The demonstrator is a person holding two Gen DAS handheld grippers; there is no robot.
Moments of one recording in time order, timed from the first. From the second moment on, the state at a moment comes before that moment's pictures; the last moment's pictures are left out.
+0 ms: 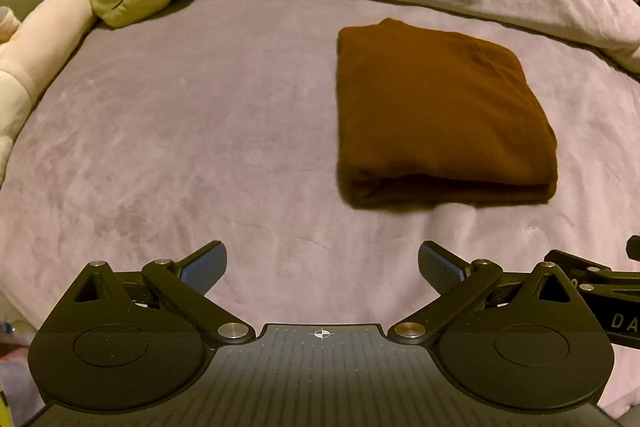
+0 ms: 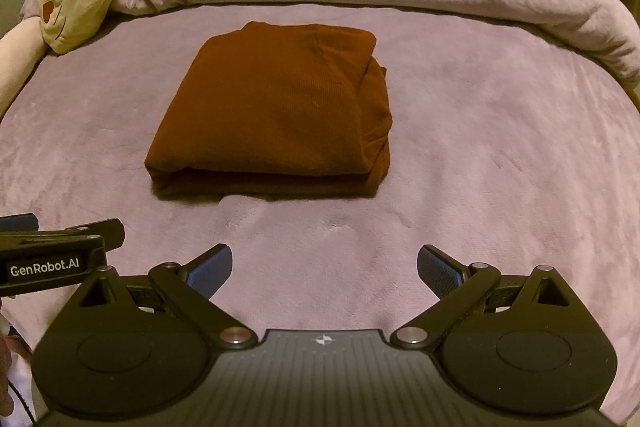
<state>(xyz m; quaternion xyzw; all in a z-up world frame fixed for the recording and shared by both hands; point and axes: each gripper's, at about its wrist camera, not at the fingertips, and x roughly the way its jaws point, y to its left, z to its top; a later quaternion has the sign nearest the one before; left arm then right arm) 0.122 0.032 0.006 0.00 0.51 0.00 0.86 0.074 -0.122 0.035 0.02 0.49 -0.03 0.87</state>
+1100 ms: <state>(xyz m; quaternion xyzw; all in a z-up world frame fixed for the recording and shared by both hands) 0.129 0.028 0.000 0.00 0.51 -0.01 0.86 0.081 -0.128 0.034 0.03 0.48 -0.02 0.87</state>
